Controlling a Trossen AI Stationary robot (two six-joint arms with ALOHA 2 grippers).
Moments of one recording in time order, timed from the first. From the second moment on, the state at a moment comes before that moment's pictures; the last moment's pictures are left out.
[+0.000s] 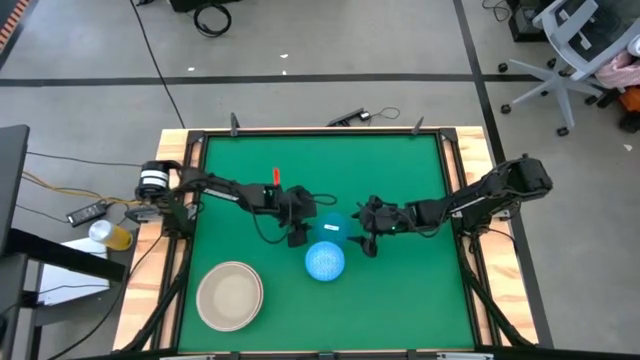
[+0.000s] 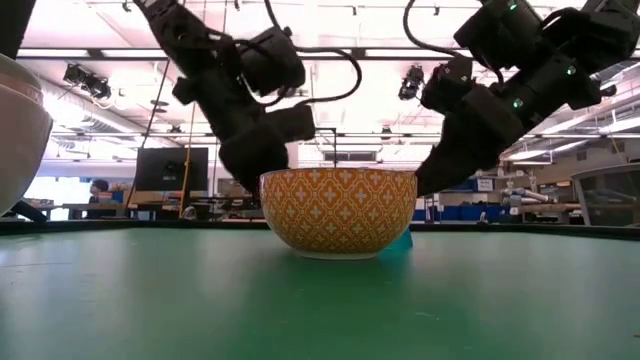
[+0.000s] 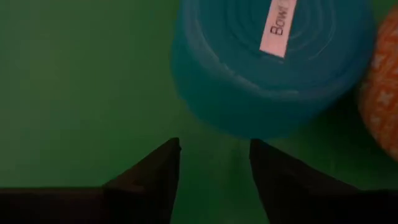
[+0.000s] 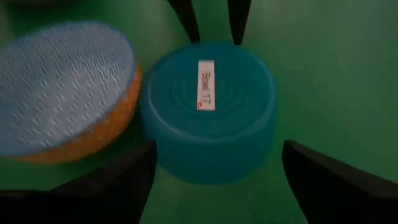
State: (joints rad) left arm 0.06 1.75 0.94 -0.12 0.01 -0.04; right arm 0.12 1.50 0.52 0.31 0.21 0.25
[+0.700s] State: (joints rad) left arm 0.01 1.82 0.94 0.01 -0.05 0.30; right arm 0.11 1.72 0.52 0.58 0.24 -0.01
